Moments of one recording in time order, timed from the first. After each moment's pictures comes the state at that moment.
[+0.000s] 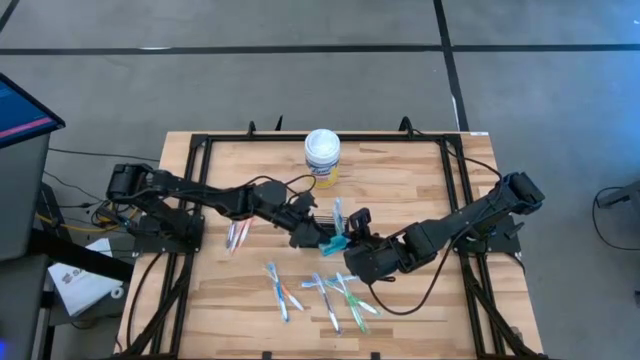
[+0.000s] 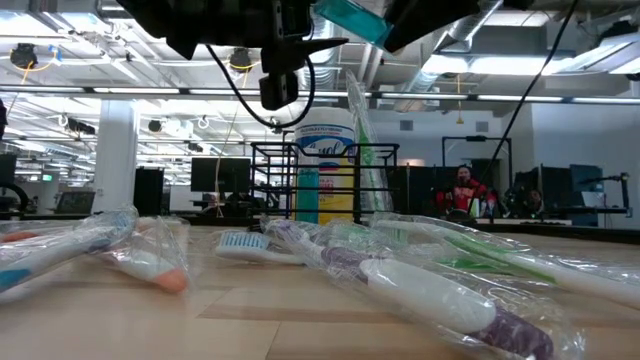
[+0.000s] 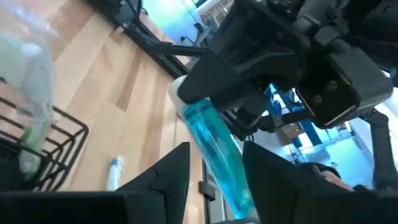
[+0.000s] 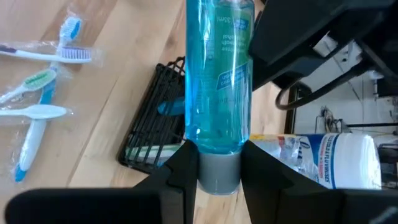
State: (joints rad) left arm -0.01 1.53 0.84 0.47 0.37 -0.86; right arm 0.46 1.64 1.37 -0.73 0.68 -0.27
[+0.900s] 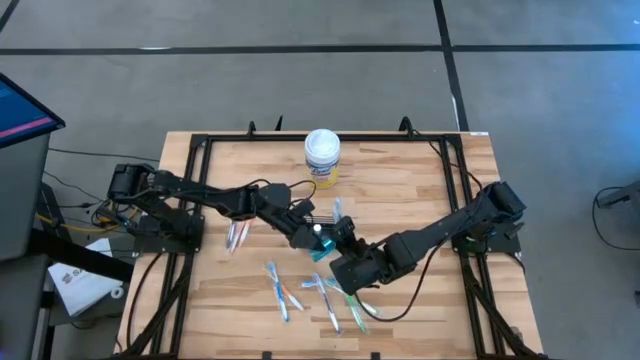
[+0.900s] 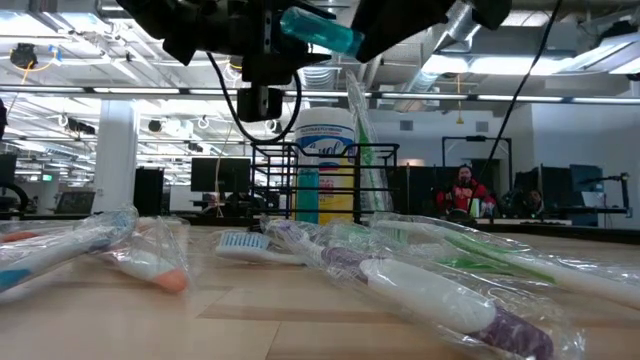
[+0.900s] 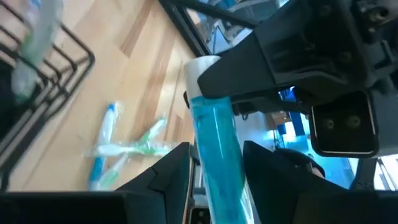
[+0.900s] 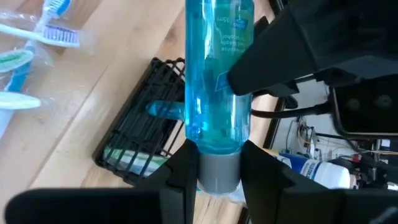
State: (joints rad) left arm -0.01 1.54 0.84 0.36 0.47 -1.00; right arm 0.46 1.82 1.54 -0.82 0.74 -0.42
